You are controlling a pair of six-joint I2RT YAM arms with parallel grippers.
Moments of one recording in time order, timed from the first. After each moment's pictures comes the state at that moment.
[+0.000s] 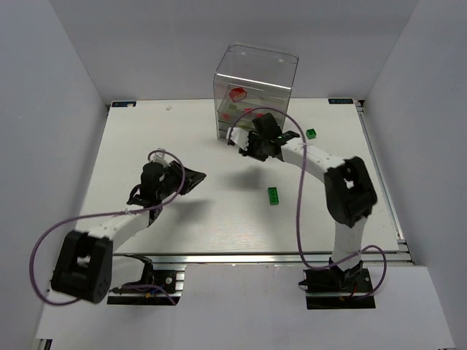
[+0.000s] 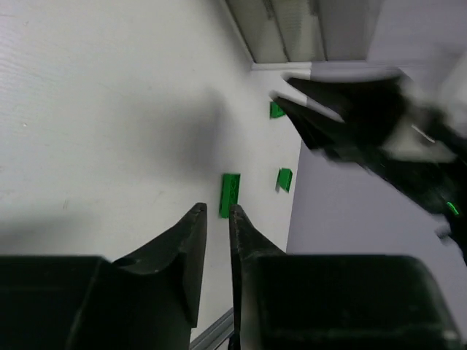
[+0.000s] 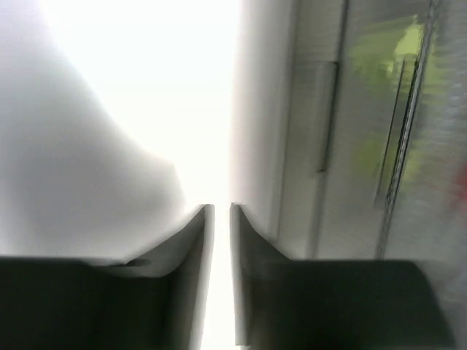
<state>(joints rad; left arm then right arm) -0.27 1.14 0.46 0.31 0.33 -1.11 0.58 1.99 1.50 -0.35 -0.08 -0.87</state>
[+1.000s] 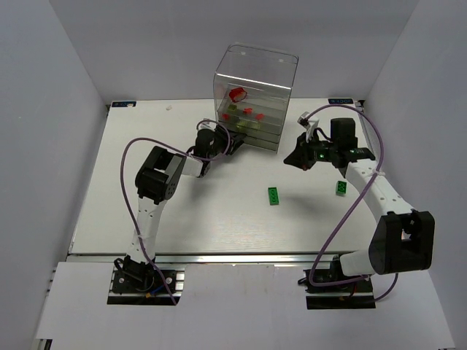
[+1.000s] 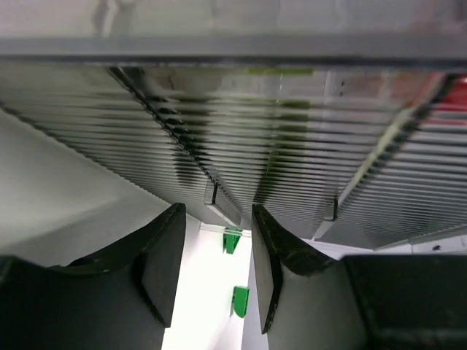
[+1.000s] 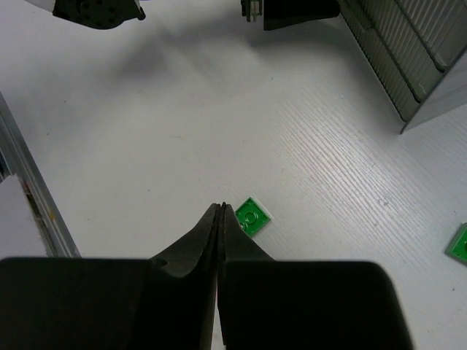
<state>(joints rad) -0.42 2.34 1.33 0.81 0.27 -1.36 0.16 1.39 1.06 -0.37 -0.82 -0.23</state>
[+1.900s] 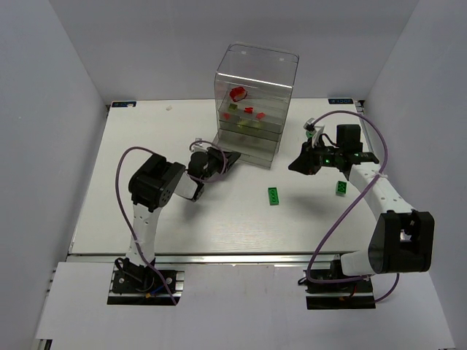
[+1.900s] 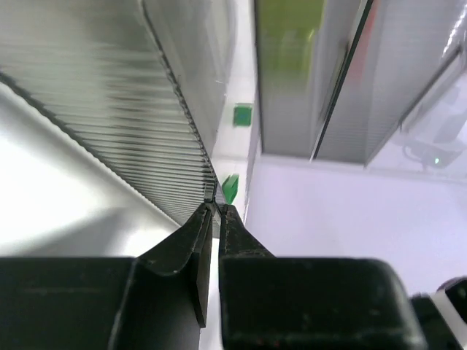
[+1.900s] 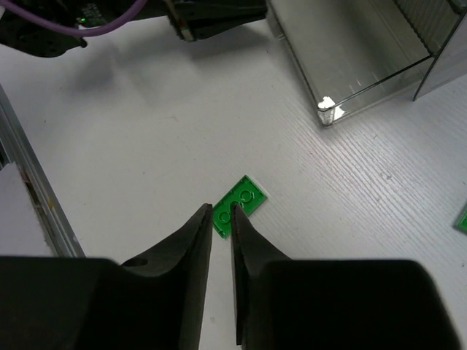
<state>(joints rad) -0.47 2.22 0.97 1.12 0.16 -1.45 0.08 1.38 1.00 -0.38 -0.88 -0.27</state>
